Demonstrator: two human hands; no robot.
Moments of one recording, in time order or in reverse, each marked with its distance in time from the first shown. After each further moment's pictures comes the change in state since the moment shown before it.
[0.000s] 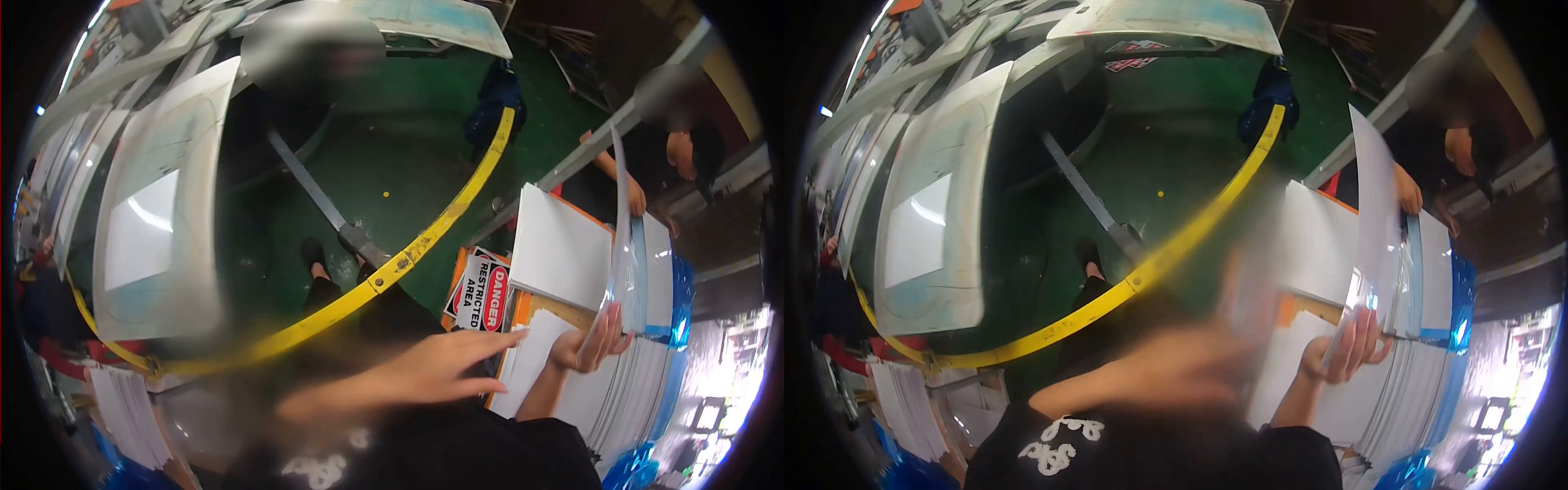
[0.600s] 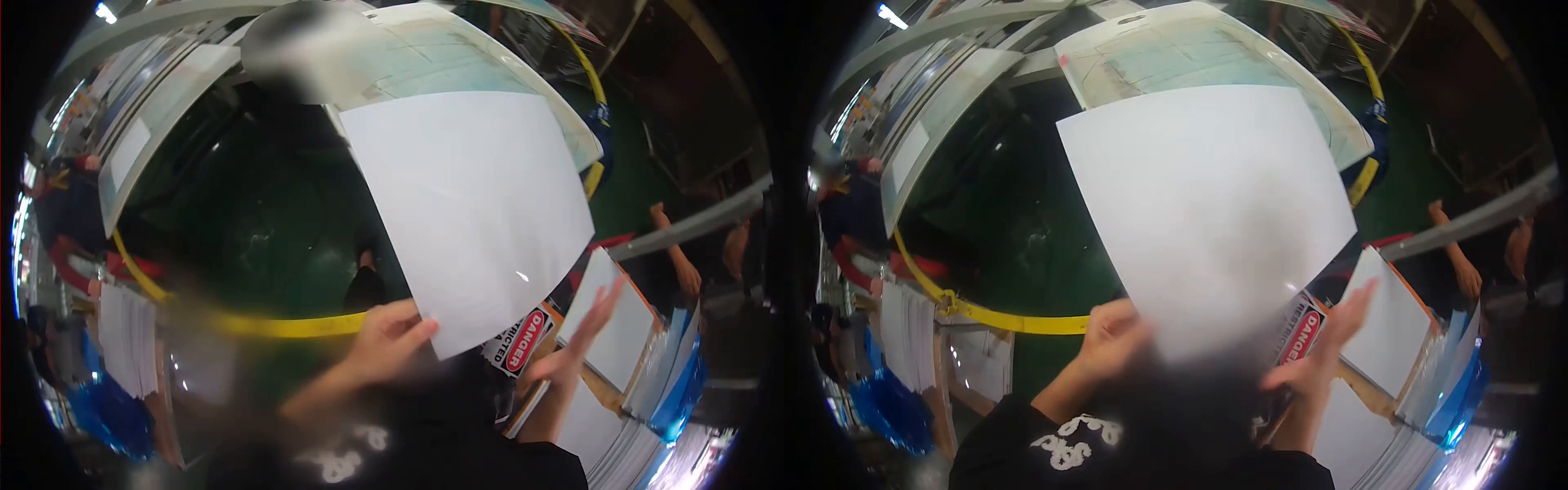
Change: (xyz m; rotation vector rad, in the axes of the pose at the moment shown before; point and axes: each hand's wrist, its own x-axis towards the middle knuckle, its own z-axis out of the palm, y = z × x) left_hand -0.094 -0.026 -0.055 -0.589 0.890 -0.177; right_hand 0.051 -0.117 0.075 1.008 -0.502 0.000
